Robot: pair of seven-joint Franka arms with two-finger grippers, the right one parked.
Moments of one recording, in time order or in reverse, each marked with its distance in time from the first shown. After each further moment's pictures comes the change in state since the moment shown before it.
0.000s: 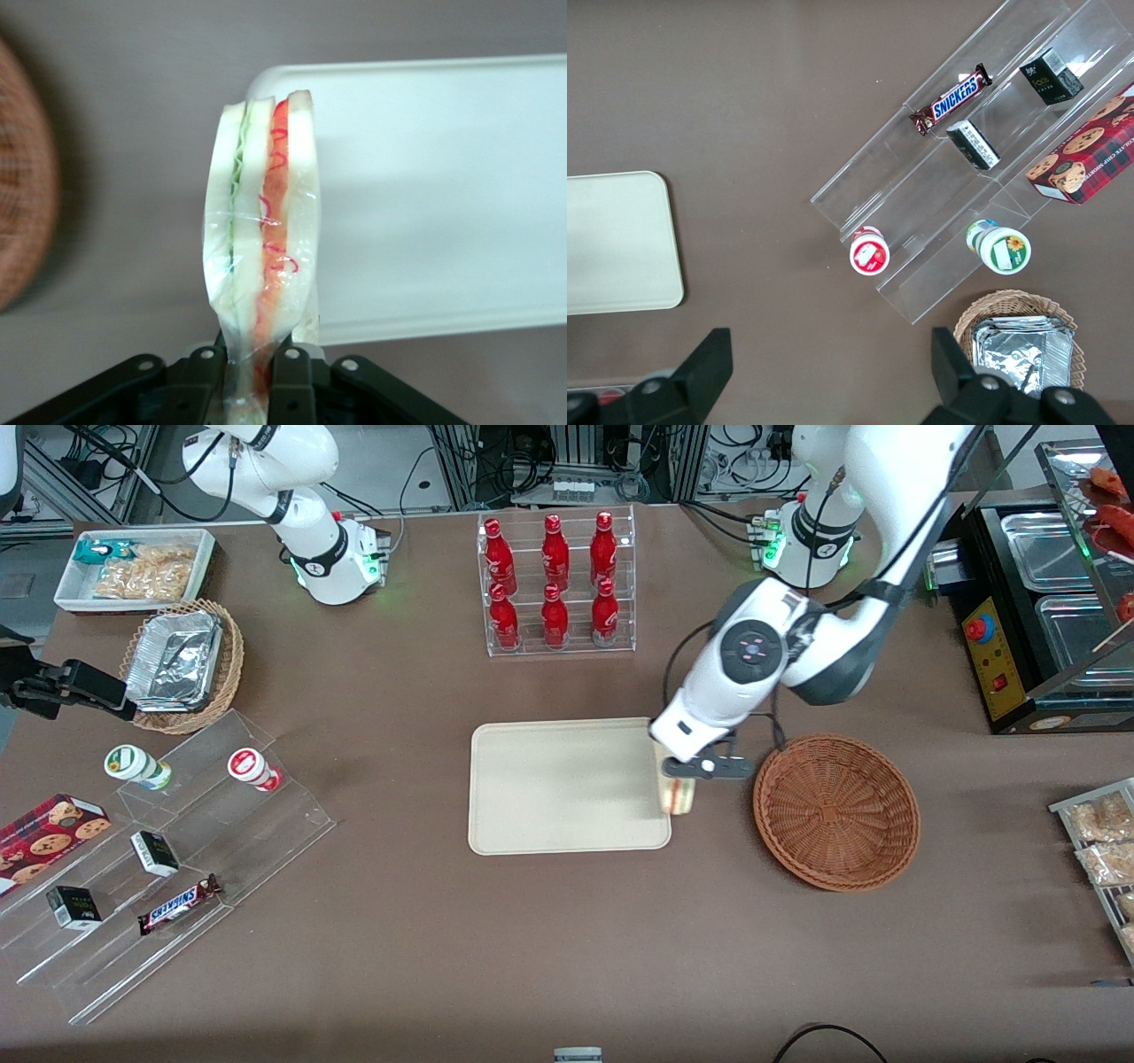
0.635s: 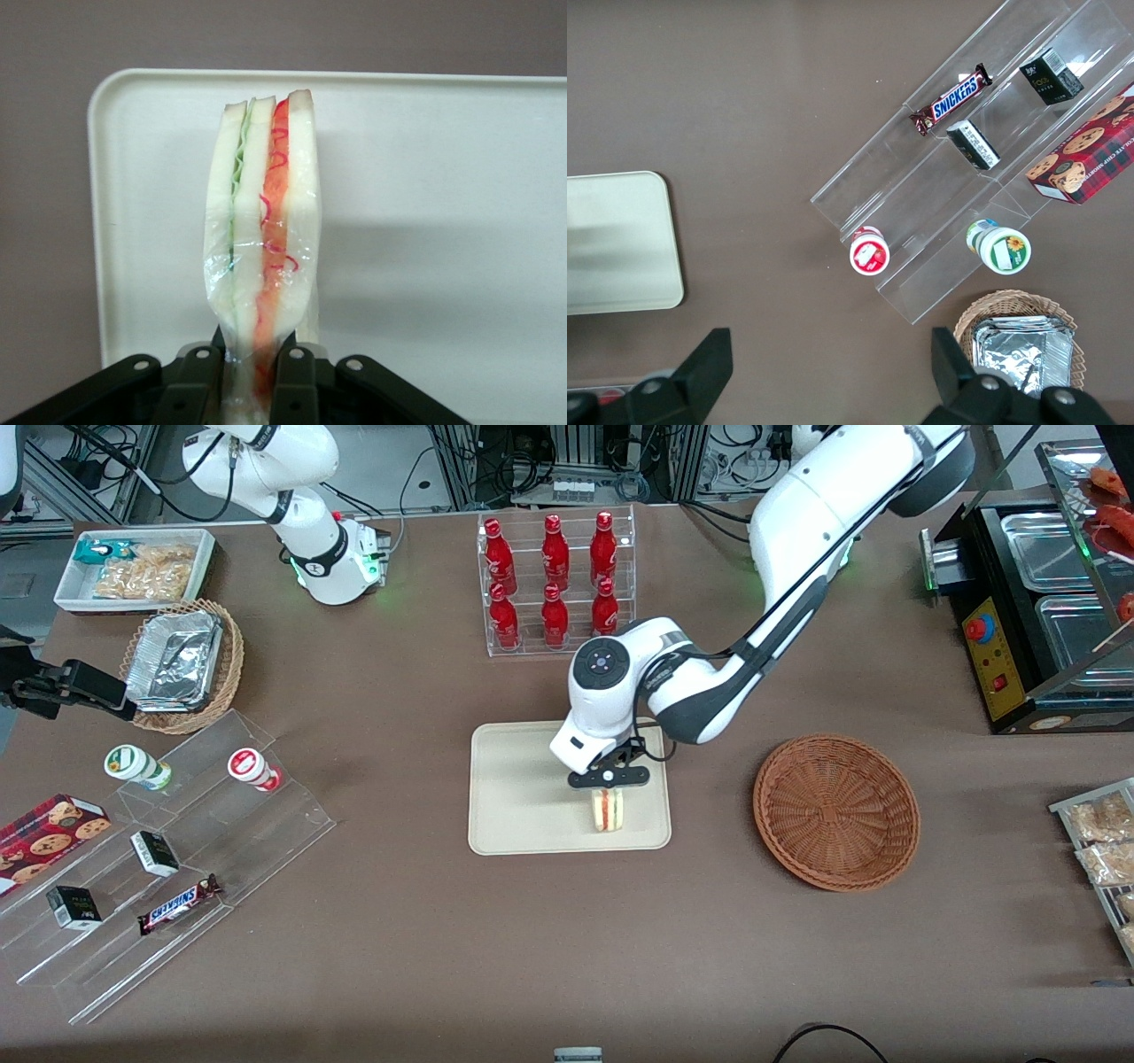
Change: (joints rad) arm -0.229 0.348 0.003 0.289 0.376 -0.001 -0.443
